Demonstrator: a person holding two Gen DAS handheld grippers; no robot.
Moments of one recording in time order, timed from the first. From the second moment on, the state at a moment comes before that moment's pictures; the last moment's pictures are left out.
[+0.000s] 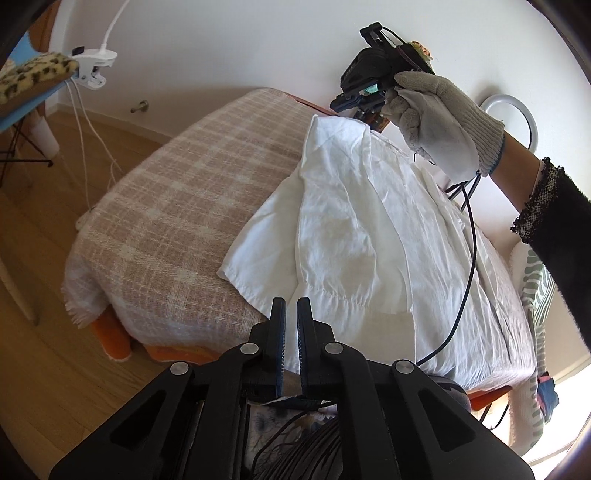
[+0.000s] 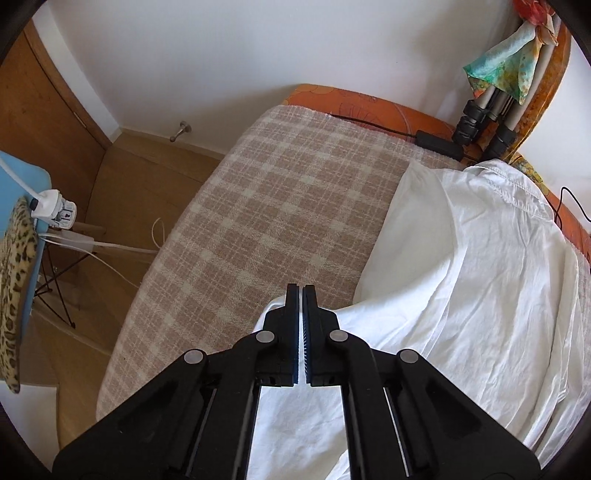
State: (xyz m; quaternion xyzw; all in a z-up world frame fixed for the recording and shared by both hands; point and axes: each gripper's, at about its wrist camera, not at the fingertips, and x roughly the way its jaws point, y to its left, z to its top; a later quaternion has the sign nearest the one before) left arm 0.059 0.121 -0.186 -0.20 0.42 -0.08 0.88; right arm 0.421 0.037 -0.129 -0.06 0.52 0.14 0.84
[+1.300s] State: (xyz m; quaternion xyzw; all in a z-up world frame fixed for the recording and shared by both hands) left arm 0.071 0.129 -0.171 -0.12 0.40 -0.03 0.91; right arm 0.409 -0.010 -0.142 -0.06 0.52 0.13 0.84
